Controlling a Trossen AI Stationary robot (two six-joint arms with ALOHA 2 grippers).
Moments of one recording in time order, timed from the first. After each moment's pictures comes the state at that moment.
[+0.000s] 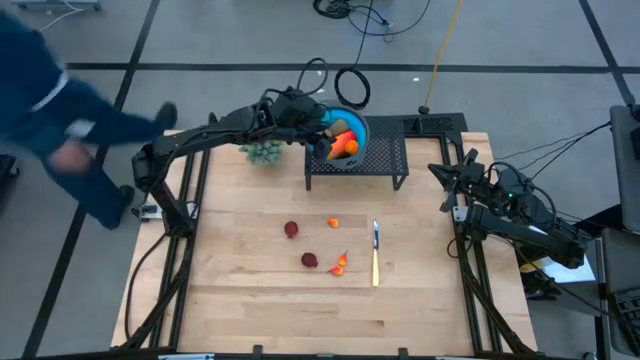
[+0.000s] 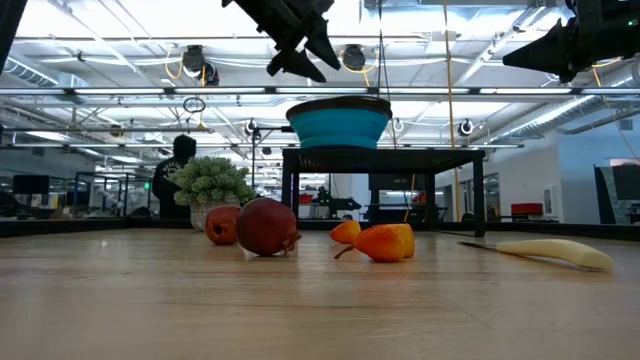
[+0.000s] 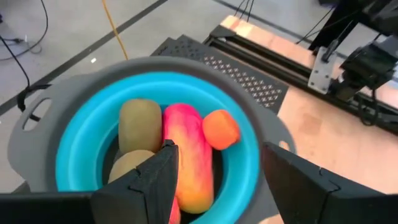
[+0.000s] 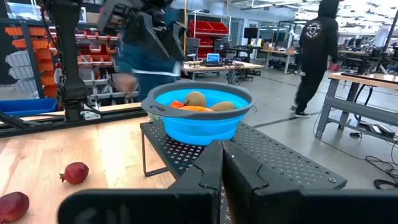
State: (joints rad) left arm 0.38 1.71 1.69 -0.57 0.00 -0.18; right arm -0.38 0.04 0.40 -0.34 0.13 -0.04
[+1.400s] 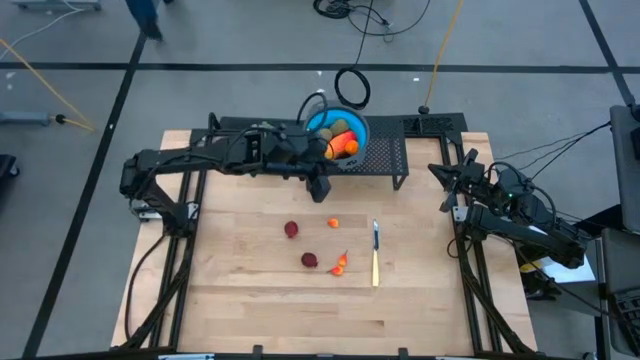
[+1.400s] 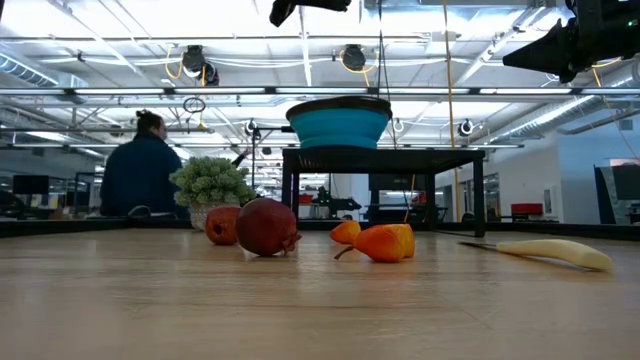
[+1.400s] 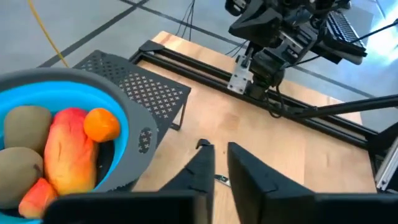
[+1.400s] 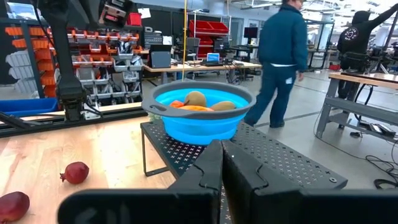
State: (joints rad) left arm 0.10 1.62 1.69 -0.56 -0.10 -0.29; right arm -0.38 0.04 0.40 -0.34 0.13 -0.04
